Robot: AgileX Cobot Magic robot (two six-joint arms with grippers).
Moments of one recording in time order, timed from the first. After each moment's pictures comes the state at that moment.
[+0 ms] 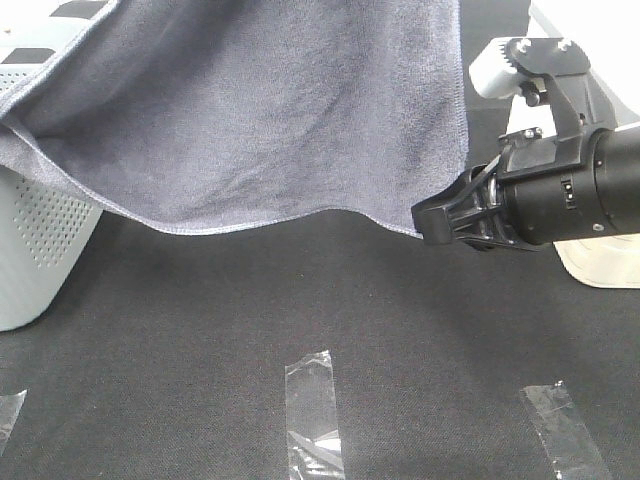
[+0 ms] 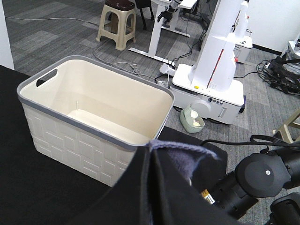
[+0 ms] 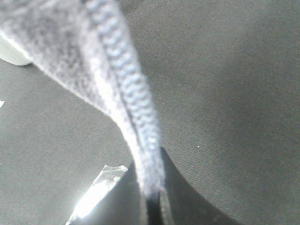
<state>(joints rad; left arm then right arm) -0.50 1.68 -1.97 -0.90 0.96 0.62 0.48 1.29 -0.60 1.07 0.23 -1.01</state>
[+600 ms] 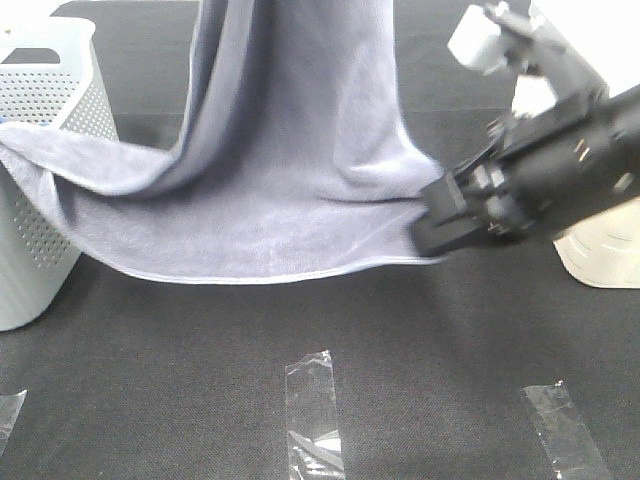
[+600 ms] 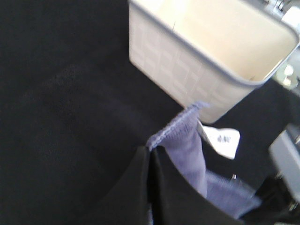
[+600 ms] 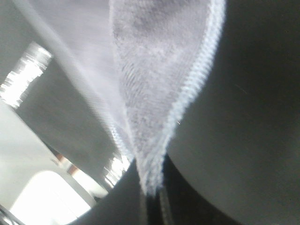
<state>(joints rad) -0.50 1.74 -1.97 -0.38 1.03 0.20 0.48 1.29 -0.86 0.44 0.71 -0.29</state>
